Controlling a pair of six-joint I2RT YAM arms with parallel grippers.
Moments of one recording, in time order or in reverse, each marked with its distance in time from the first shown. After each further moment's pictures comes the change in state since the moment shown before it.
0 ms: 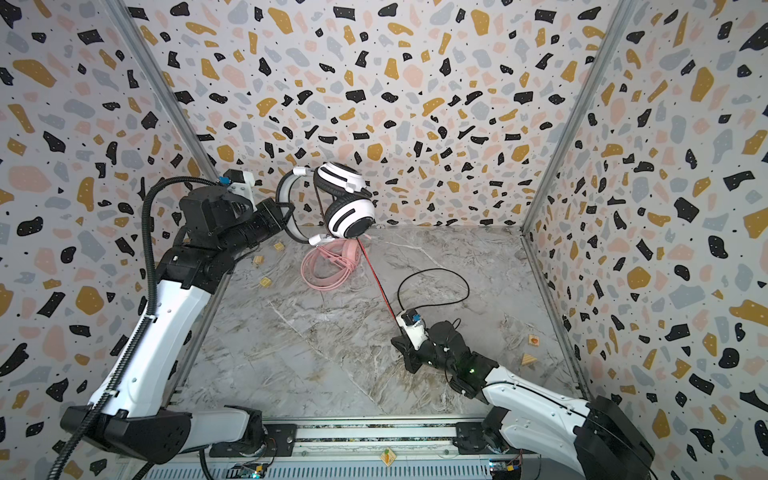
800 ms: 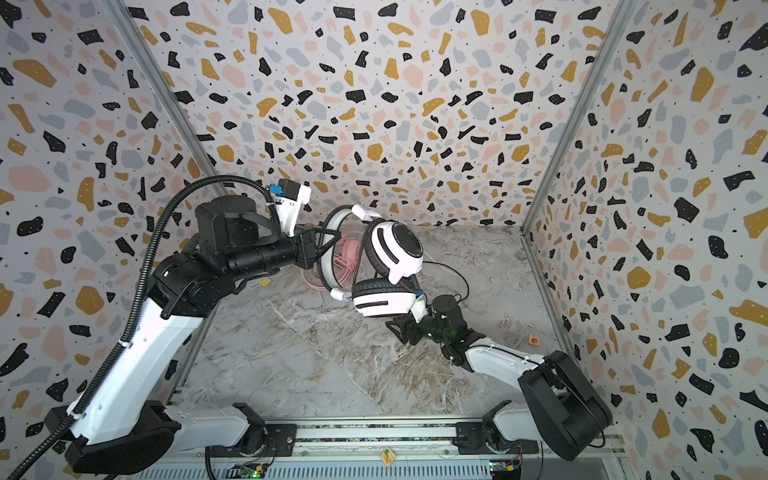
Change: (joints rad) left arm -0.443 -0.062 0.195 -0.297 0.014 0.273; right arm -0.254 0.407 0.126 0.273 -0.288 -0.060
